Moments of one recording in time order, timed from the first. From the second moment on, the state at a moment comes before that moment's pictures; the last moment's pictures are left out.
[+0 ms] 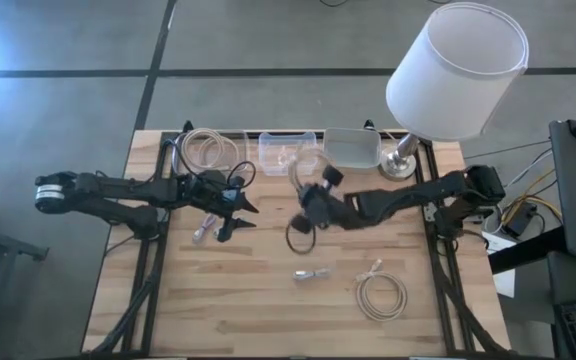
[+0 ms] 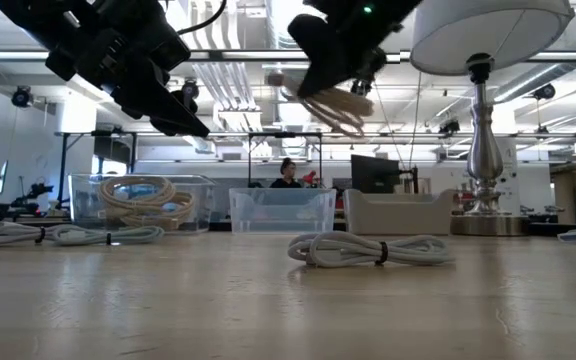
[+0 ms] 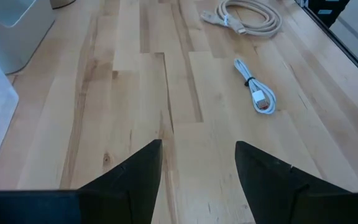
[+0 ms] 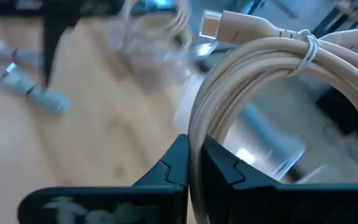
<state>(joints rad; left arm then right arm) 0.16 1.06 0.54 -0.01 0.28 0.11 0.12 1.67 1.24 -0.27 0.76 0.19</state>
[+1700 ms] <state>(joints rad) 0.16 1.06 0.54 -0.01 0.28 0.11 -0.24 2.17 1.41 0.35 0.61 0.22</state>
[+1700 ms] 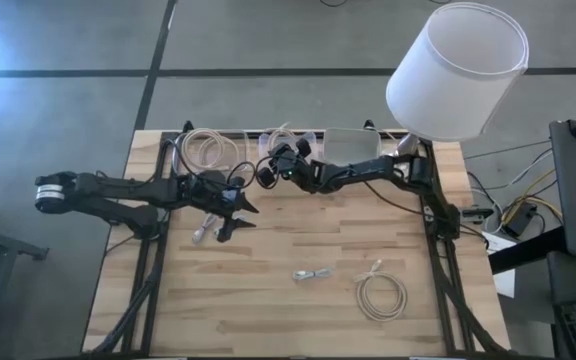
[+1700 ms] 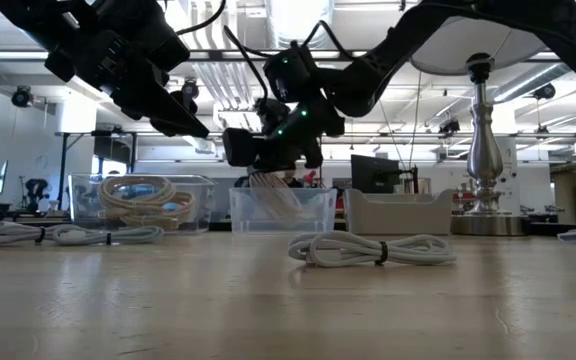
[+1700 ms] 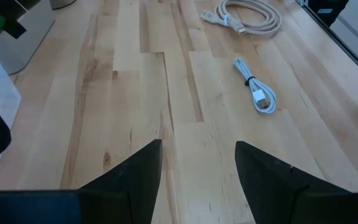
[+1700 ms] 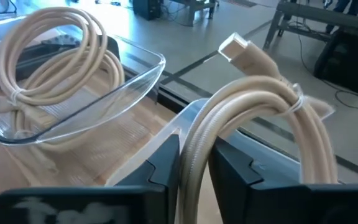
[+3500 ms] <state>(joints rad) 0.16 1.06 0.54 -0.01 0.28 0.11 0.28 1.72 1.41 -0.88 0.38 0.56</state>
